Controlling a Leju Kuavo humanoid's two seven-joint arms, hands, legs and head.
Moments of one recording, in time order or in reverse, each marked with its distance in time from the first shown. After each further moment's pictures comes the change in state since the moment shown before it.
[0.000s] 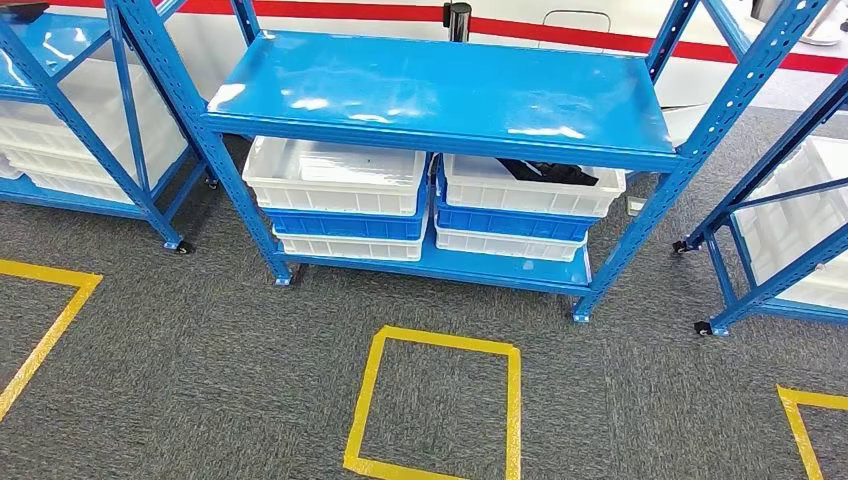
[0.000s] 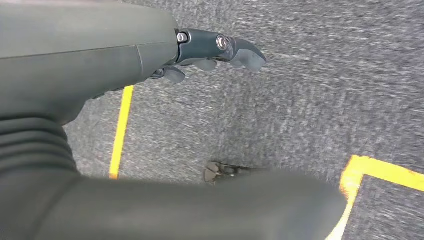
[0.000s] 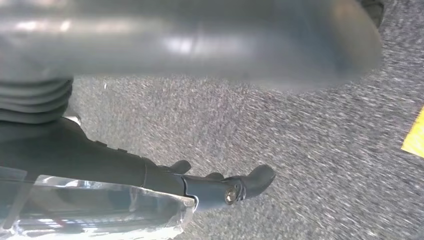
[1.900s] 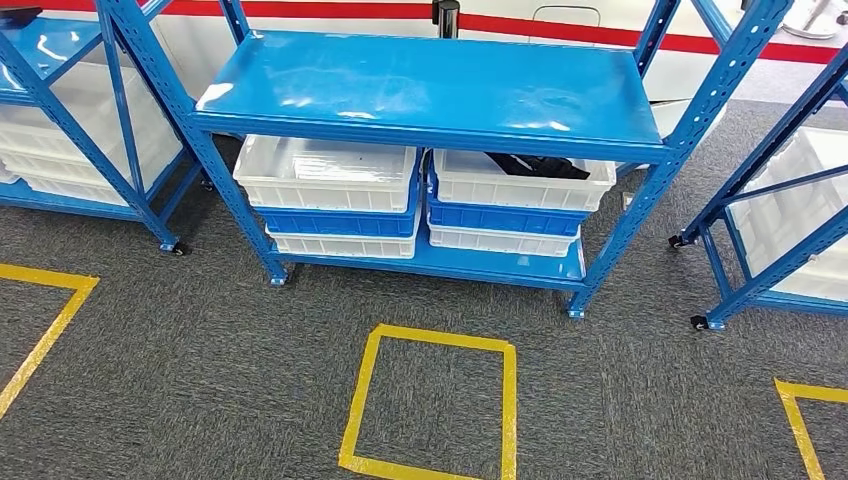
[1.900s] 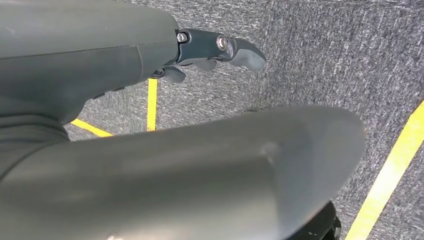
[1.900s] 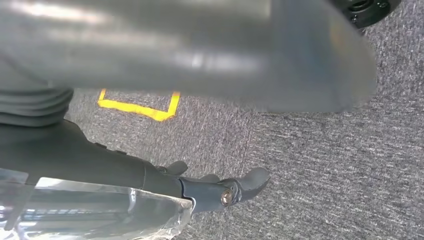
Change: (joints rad) left arm 0.260 0.152 -1.113 -0.203 1.191 -0.210 0.229; right arm 0.201 -0.084 0.212 -0.192 -0.539 0.314 -0.092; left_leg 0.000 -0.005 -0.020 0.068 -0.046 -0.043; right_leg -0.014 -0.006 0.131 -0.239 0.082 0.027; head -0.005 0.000
